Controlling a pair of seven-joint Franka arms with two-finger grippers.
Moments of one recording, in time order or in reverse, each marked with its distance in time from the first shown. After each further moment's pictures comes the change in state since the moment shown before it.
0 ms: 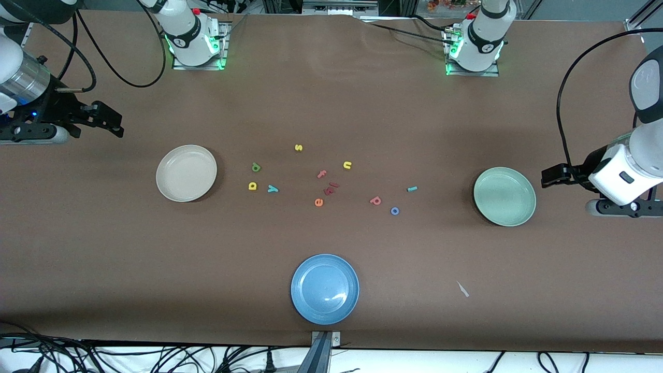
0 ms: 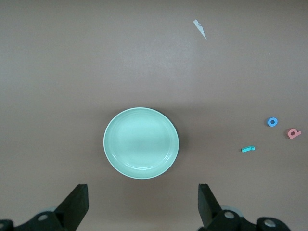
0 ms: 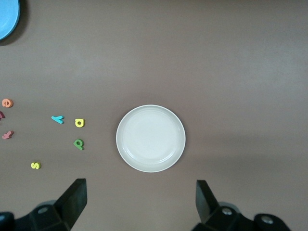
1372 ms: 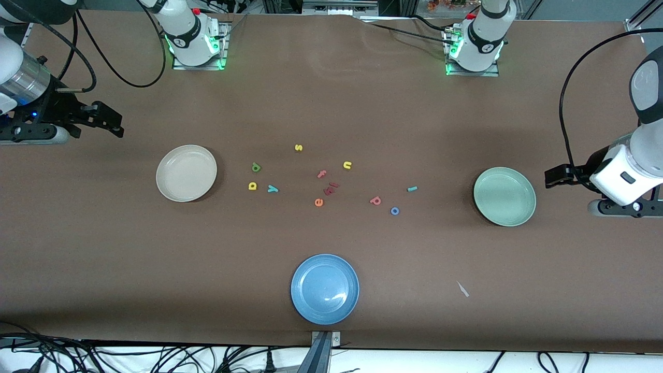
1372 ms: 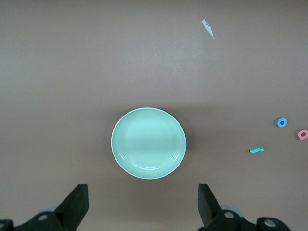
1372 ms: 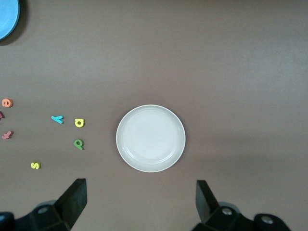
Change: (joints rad) left arm 0.000 0.000 0.001 0.000 0.030 0.000 0.000; right arm 0.000 0.001 0.000 0.000 0.000 0.000 0.000
